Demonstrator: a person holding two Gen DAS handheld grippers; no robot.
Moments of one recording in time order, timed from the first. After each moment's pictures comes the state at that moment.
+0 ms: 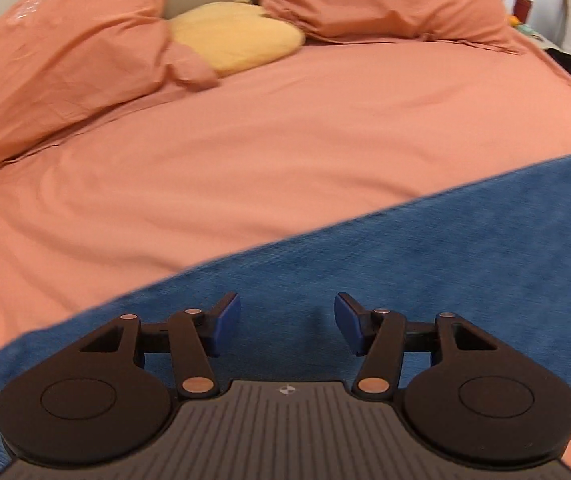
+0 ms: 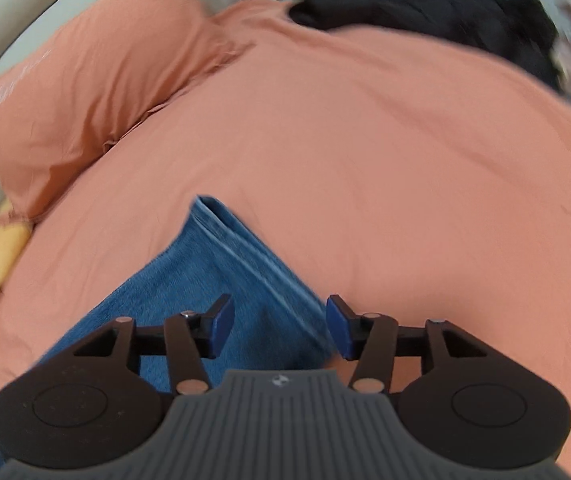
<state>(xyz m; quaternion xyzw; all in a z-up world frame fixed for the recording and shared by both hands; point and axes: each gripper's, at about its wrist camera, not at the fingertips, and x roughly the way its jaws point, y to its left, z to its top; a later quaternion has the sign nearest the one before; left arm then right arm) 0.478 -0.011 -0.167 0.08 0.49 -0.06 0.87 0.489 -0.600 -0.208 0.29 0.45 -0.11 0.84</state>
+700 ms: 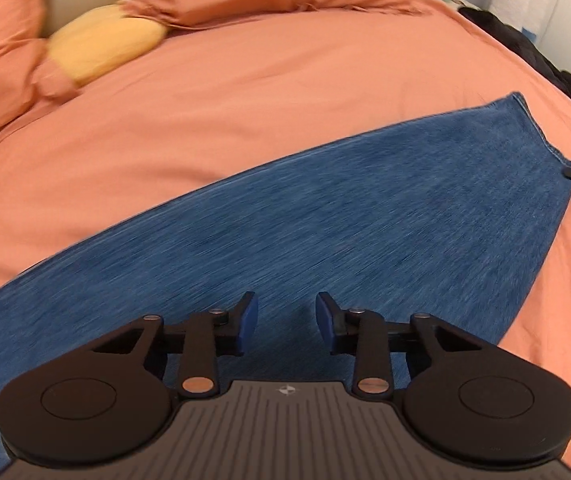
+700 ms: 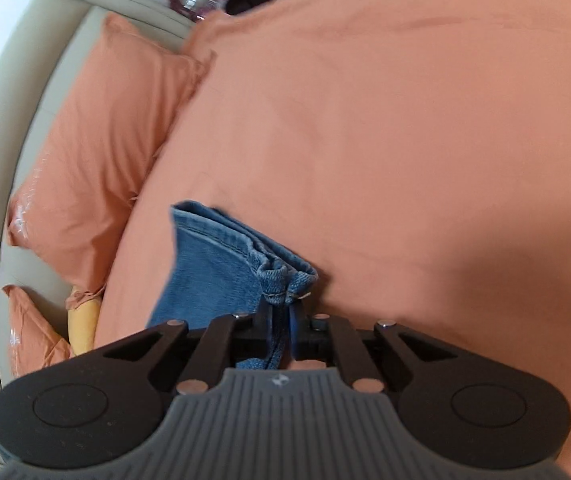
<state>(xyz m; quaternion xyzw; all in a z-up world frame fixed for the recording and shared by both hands) 0.470 -0.137 -0.190 0.09 0.51 -0.15 0.84 0.459 -0.631 -0.288 0.49 0.38 -0.07 0.78</state>
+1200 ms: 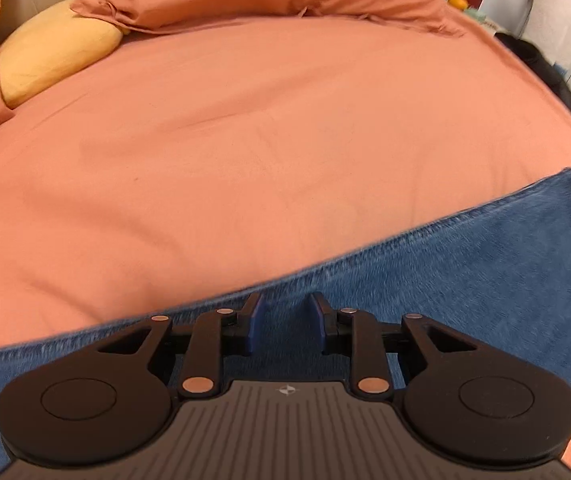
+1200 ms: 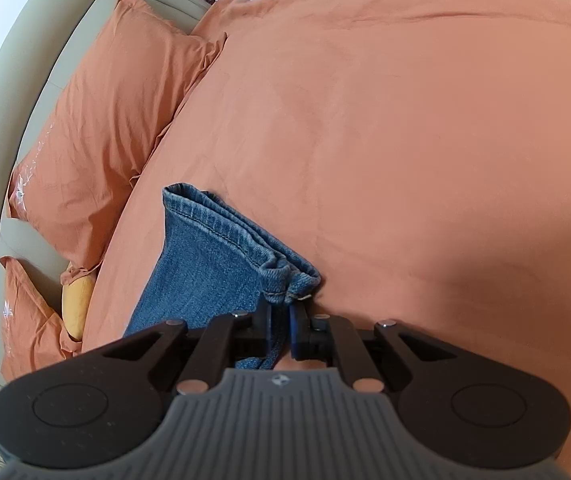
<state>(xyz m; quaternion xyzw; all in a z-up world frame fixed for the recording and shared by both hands) 0.582 -0.212 -0.235 0.05 0.51 -0.12 0.85 0.463 -0.636 -0.294 0.46 0.39 -0.04 0.80</state>
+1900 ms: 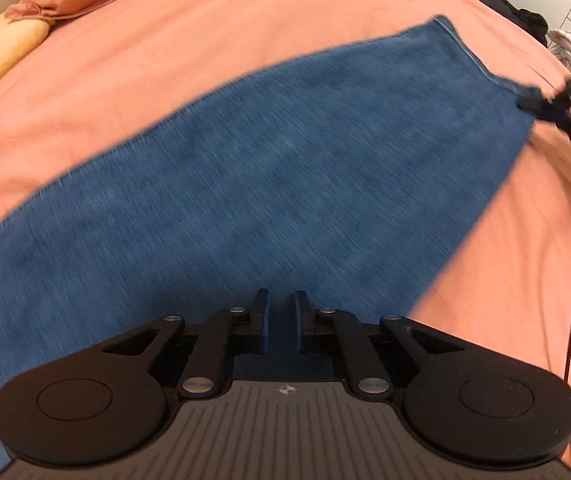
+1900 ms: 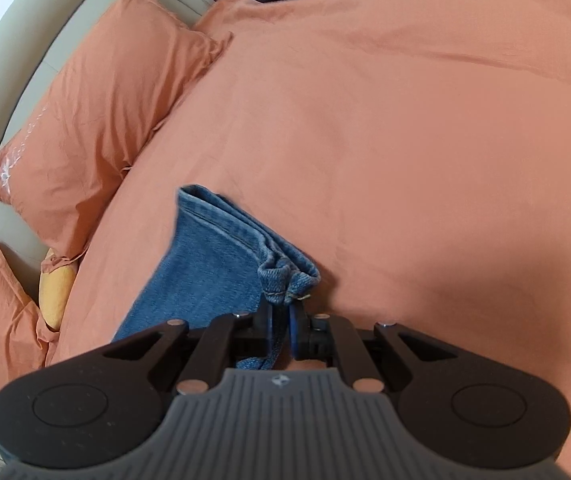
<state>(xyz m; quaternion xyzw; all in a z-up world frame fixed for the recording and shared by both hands) 0.438 -0.242 -0.223 0.12 0.55 -0.20 0.80 0.469 -0.624 -0.254 0.40 0.41 -0.06 0.82</state>
